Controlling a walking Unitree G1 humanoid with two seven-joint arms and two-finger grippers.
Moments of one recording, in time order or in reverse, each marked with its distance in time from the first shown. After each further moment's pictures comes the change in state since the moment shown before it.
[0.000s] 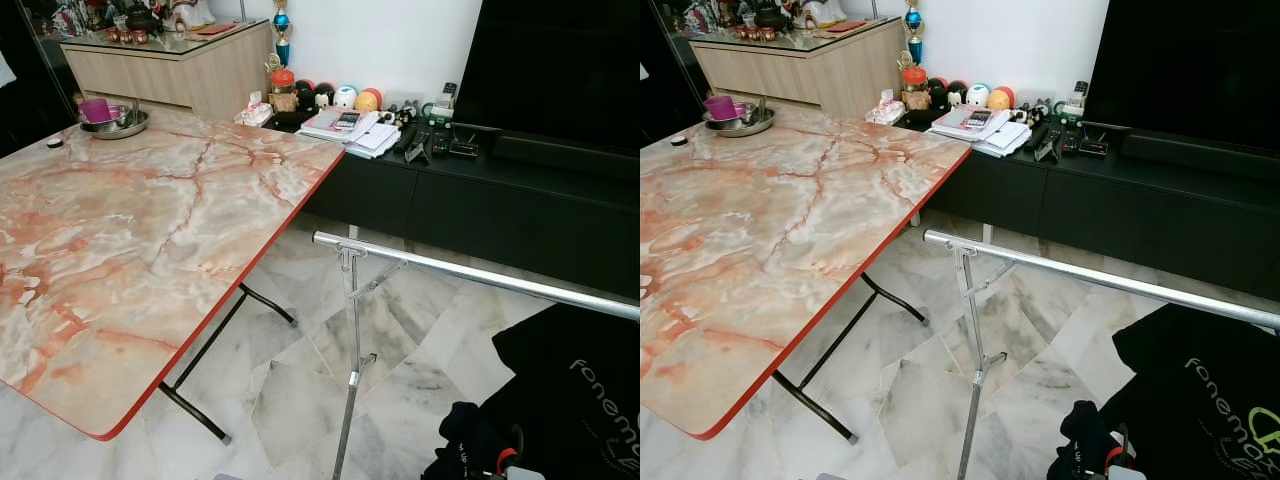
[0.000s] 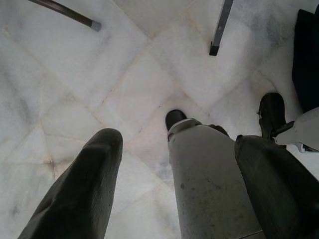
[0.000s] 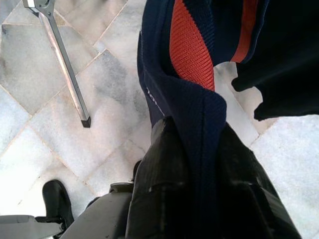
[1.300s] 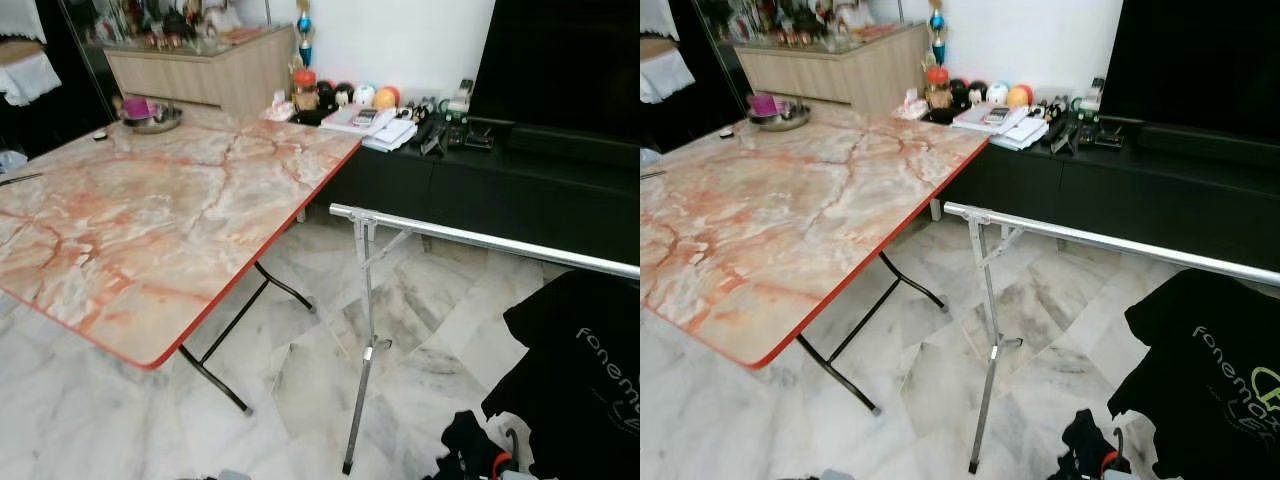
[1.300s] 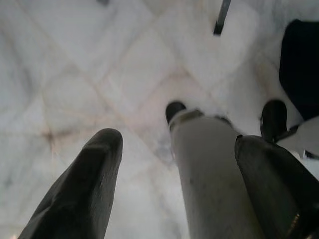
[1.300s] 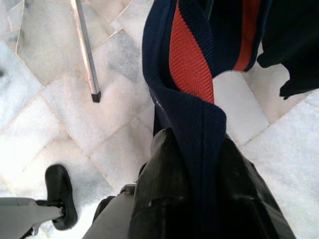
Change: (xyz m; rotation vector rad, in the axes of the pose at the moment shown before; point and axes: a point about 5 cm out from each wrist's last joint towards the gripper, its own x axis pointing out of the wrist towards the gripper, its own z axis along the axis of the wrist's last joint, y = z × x) left arm 0.001 -0.002 0.006 0.003 -0.027 -0.006; right arm 0.000 0.005 -0.002 -0.020 0.018 0.023
